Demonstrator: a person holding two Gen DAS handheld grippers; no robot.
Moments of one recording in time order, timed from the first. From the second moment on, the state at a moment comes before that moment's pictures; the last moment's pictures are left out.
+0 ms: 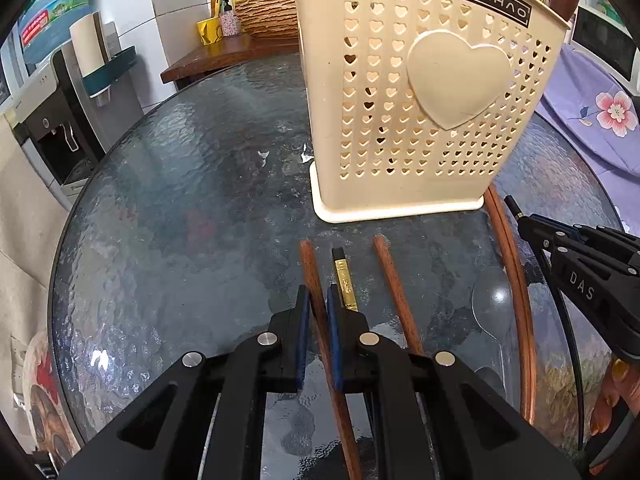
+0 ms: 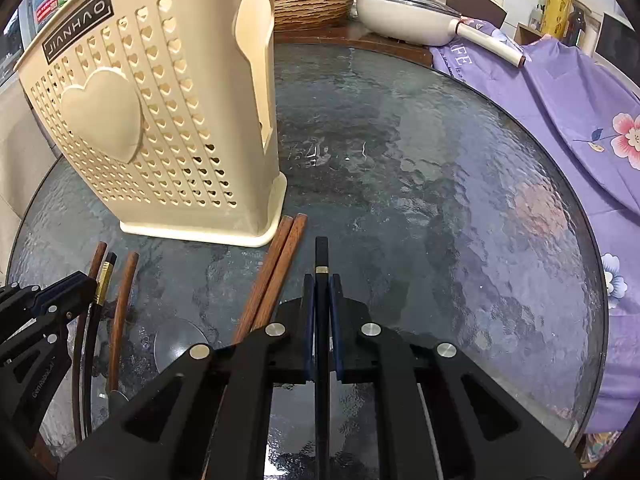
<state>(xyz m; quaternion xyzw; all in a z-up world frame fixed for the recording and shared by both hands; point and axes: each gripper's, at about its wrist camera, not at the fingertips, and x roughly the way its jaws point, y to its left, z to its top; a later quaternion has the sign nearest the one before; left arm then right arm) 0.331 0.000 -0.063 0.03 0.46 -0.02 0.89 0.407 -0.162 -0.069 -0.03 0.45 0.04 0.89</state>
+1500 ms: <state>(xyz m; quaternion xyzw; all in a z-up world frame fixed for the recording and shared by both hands) 0.224 0.034 0.090 -0.07 0.28 -0.16 0.94 0.259 -0.209 0.094 0.07 0.24 0.26 0.93</state>
